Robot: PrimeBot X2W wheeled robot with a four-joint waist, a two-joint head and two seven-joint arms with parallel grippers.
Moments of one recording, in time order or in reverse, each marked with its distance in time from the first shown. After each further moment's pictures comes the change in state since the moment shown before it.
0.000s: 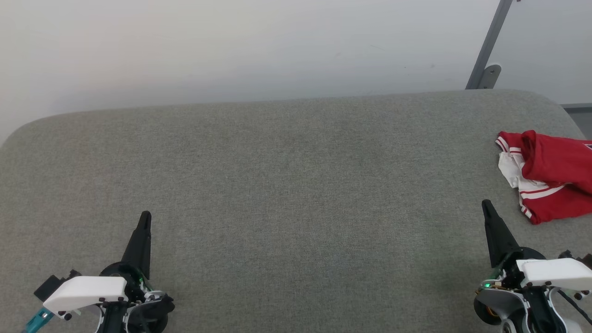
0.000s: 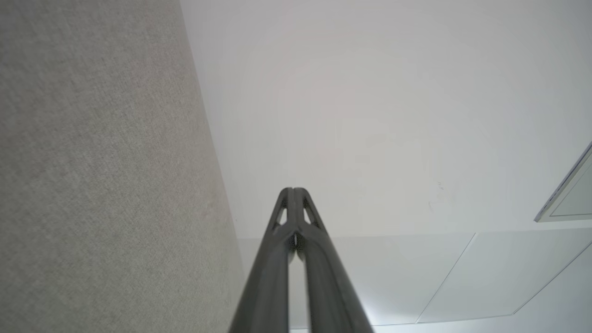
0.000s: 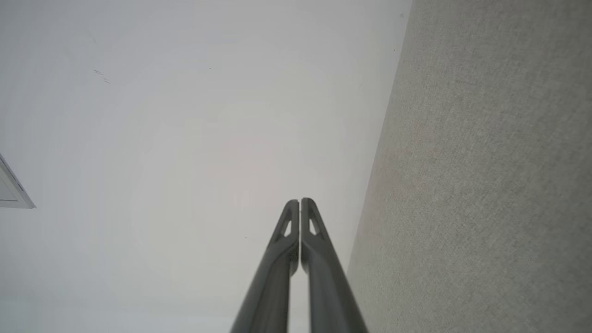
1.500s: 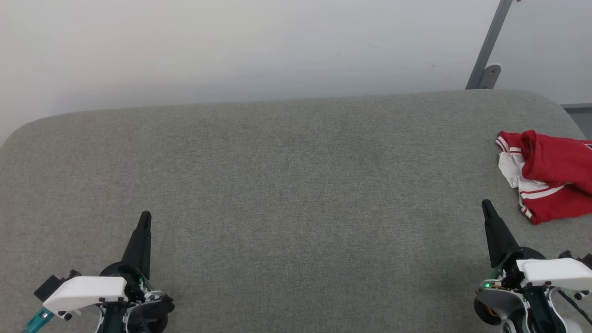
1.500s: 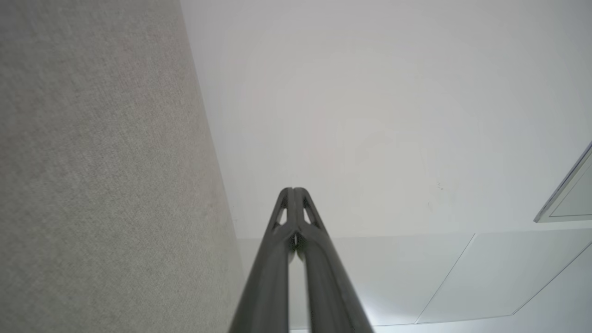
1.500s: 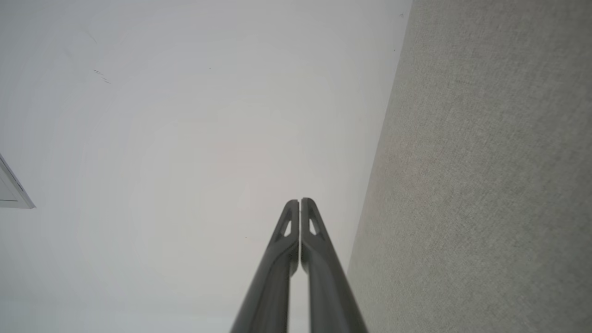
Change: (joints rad) left arm 0.000 -0.002 0.002 0.000 0.000 0.000 0.001; right arm 0.000 0.000 0.000 0.000 0.000 0.000 0.000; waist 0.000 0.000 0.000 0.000
